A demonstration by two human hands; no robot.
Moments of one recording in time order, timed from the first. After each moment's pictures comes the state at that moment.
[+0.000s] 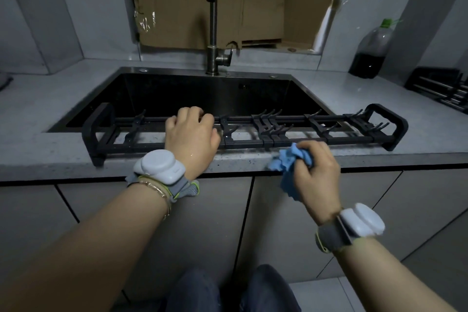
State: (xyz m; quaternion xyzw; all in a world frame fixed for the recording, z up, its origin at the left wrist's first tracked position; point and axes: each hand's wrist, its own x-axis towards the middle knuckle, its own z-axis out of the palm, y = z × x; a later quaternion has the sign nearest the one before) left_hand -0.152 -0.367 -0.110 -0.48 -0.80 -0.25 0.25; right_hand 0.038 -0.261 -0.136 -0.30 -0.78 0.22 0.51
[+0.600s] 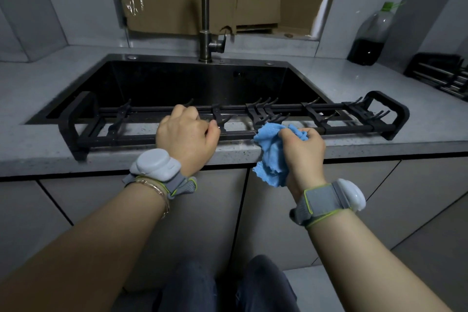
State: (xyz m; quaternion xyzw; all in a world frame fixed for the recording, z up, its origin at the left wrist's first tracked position) left_hand -0.150 -0.356 -0.129 -0.46 -0.76 -0.30 0.34; right_hand -0.001 -0.253 -0.125 -0.45 -0.53 0.52 0.50
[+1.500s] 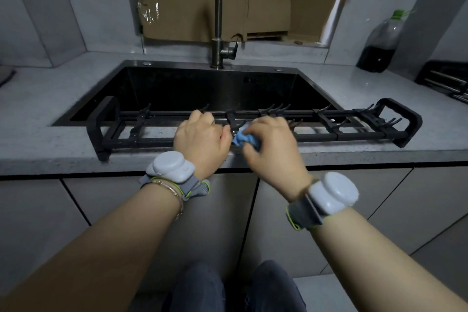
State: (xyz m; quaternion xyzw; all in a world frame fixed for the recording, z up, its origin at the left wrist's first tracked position) left_hand -0.154 -0.357 -0.129 -0.48 -0.75 -0.27 0.37; right_hand -0.026 -0.290 -0.106 -0.21 -0.89 0.12 0.38
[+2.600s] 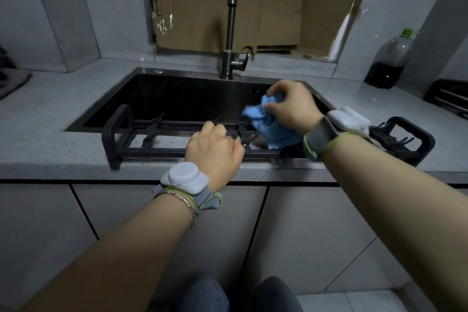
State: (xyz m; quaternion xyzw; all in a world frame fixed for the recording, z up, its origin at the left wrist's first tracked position) left_hand -0.150 -0.359 -0.123 -0.47 -0.78 -0.27 0.33; right_hand -0.067 -0.222 -0.033 -0.32 -0.89 0.17 0.29
